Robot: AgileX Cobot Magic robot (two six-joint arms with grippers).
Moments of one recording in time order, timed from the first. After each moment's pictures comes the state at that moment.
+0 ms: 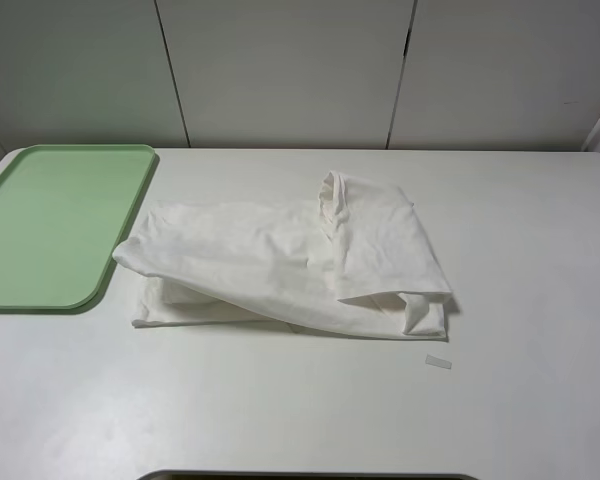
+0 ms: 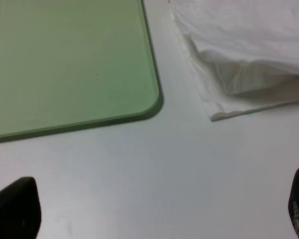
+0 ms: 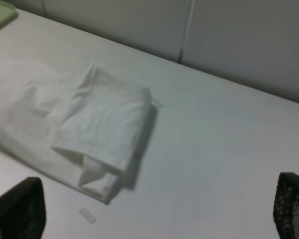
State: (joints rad) left arm 0.02 -0.01 -0.48 -0.09 1.07 0.17; right arm 0.49 0.21 -0.91 -0.16 1.22 -0.05
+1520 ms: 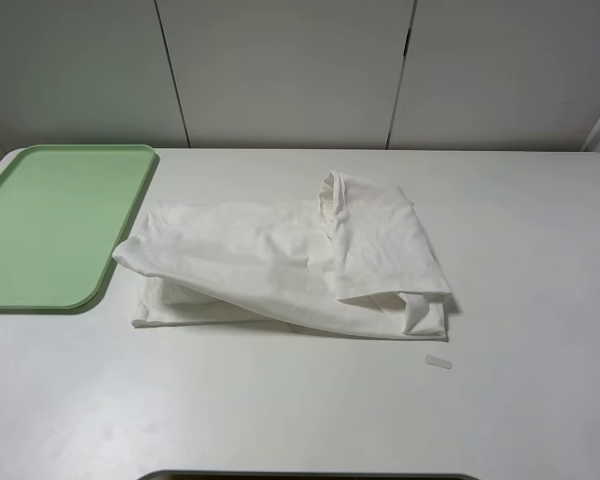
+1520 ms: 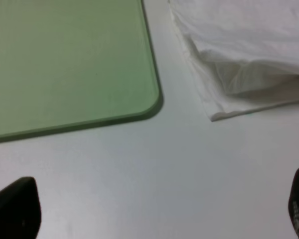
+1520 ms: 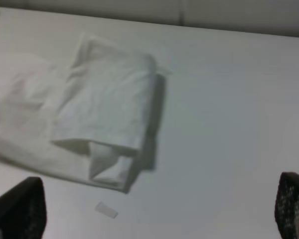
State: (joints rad) left arm 0.02 -0.01 -0.48 -0.09 1.07 0.17; right arm 0.36 -0.01 -0.50 0.01 1.03 0.00
